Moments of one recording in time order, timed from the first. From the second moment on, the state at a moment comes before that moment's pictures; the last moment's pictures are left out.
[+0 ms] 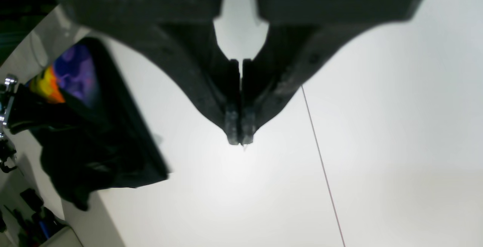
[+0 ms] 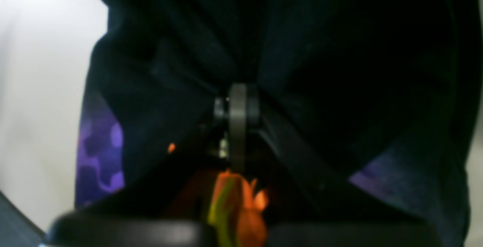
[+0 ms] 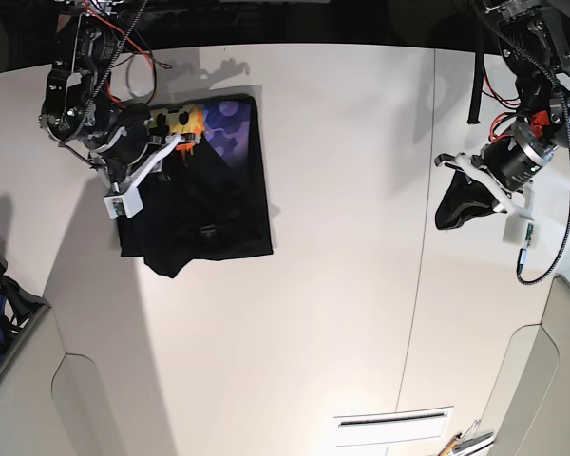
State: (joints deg) left arm 10.8 -10.8 -28.1 107.4 -46.9 -32.5 58.4; right arm -11.3 5.3 13.1 95.8 20.8 21.2 -57.9
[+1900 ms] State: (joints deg) left arm 61.3 -13.6 -55.8 117.4 -66.1 -35.7 73.3; right arm -63.2 24.7 19.0 133.9 35.1 25.2 -67.0
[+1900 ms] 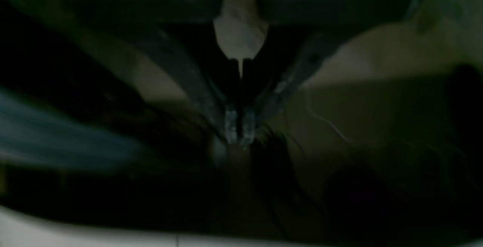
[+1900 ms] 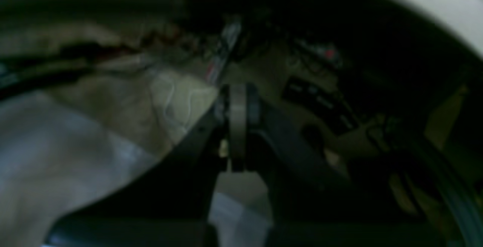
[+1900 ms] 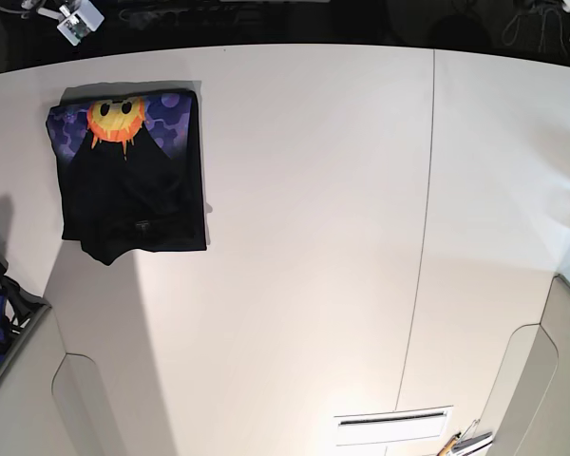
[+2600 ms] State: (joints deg) left arm 34.4 -20.2 -1.6 47.3 -32.8 -35.8 16.1; right arm -31.4 23.9 -8.5 43.3 35.1 24.2 -16.6
